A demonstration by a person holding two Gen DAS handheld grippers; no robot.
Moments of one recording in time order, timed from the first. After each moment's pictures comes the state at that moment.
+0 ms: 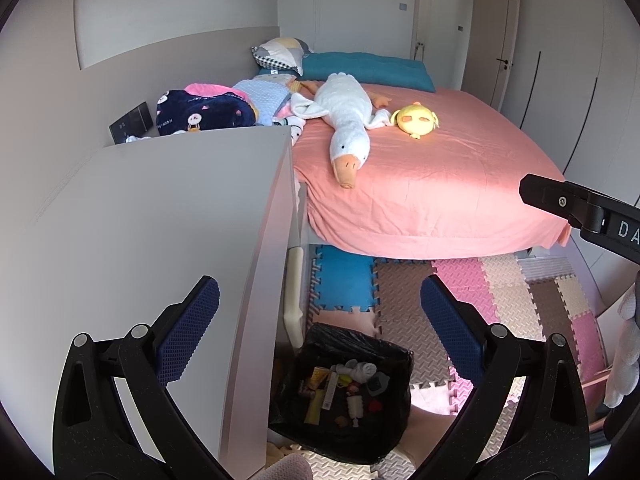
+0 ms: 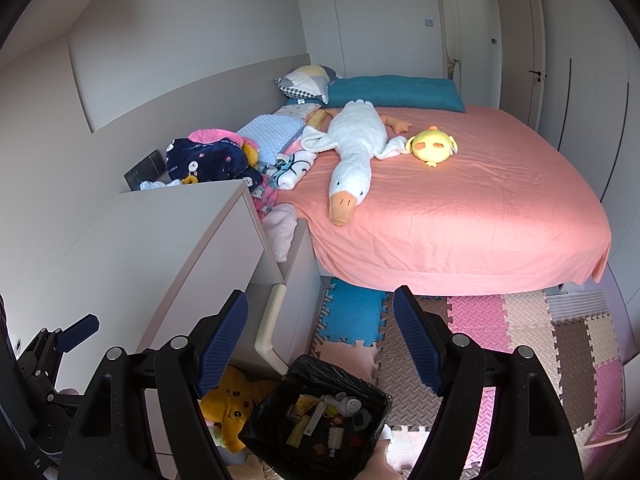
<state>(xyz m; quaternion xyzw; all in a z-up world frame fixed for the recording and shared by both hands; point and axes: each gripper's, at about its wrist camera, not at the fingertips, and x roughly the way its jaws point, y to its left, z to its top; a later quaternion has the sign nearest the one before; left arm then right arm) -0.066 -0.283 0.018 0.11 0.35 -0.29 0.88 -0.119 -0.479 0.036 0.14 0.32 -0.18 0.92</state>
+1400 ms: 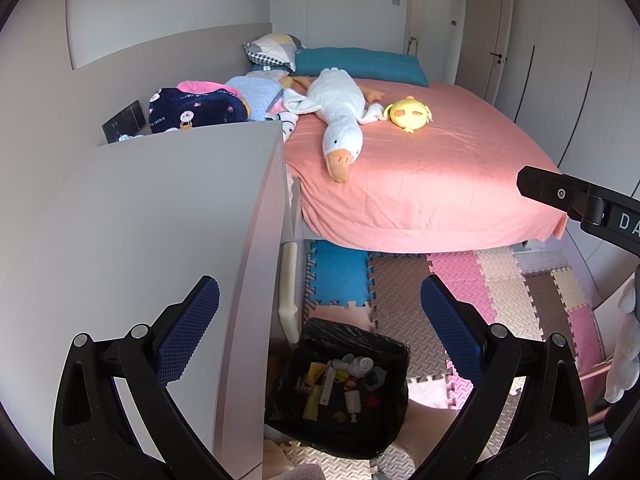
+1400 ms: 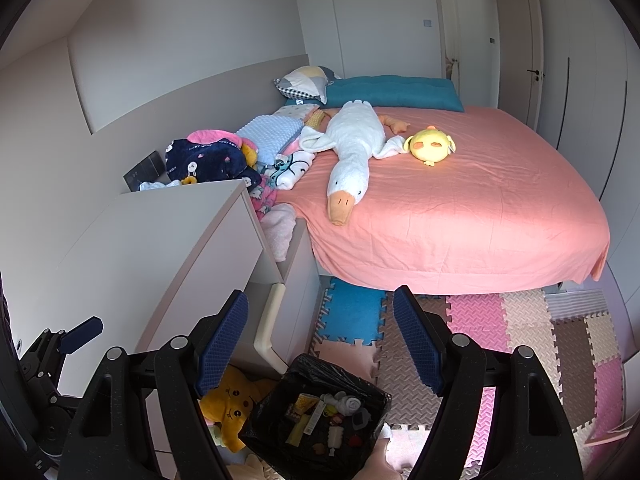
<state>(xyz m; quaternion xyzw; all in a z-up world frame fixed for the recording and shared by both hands) -0.068 -0.285 0.015 0.12 0.36 -0.30 0.88 -0.123 -0.479 0.039 0.14 0.32 -0.18 0.92</state>
